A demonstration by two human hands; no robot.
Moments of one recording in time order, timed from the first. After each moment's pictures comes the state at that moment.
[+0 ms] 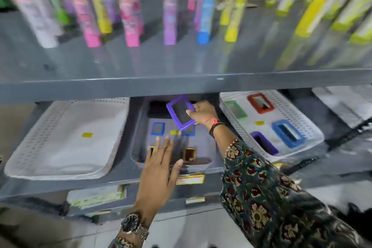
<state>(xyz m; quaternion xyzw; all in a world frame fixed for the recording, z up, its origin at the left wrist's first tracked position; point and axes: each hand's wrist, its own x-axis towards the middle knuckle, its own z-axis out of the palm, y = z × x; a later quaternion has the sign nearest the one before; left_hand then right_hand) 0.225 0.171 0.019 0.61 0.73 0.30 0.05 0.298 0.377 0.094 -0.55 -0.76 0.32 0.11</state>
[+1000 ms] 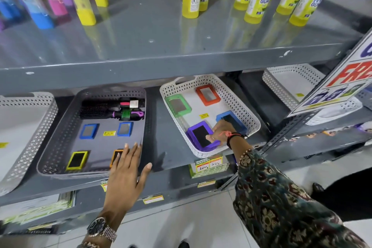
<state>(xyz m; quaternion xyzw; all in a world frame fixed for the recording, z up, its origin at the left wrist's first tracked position) 0.338 0.237 -0.024 0.61 0.77 0.18 0.03 0.573 0.480 0.005 -0.64 -0.72 0.26 -0.06</state>
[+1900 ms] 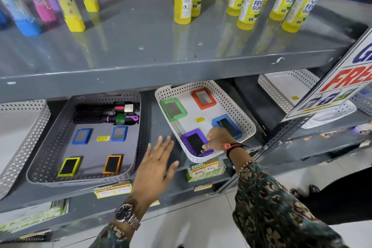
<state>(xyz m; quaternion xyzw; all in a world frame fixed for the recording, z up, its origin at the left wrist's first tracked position) 0.396 0.288 0.002 0.70 0.68 0.21 0.07 0.573 0.451 0.036 -0.58 -0.76 0.28 -0.08</state>
